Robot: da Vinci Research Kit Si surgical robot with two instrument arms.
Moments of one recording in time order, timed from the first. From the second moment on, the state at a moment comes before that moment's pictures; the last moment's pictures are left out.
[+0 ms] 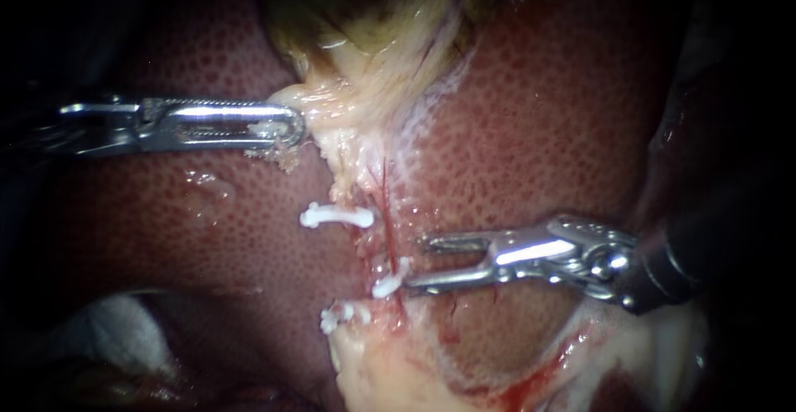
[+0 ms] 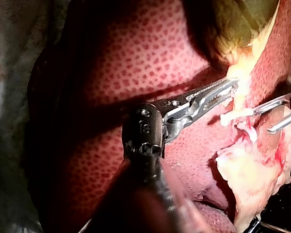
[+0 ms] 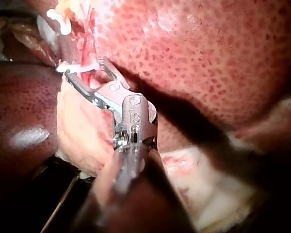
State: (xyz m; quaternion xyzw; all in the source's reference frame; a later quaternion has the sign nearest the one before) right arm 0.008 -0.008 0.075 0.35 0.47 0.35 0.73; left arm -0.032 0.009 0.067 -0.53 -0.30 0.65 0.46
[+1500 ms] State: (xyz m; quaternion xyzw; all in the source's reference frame) right arm 0.015 -0.012 0.081 0.36 0.47 0.34 0.73; left arm -0.032 0.009 0.068 -0.53 -0.30 0.65 0.46
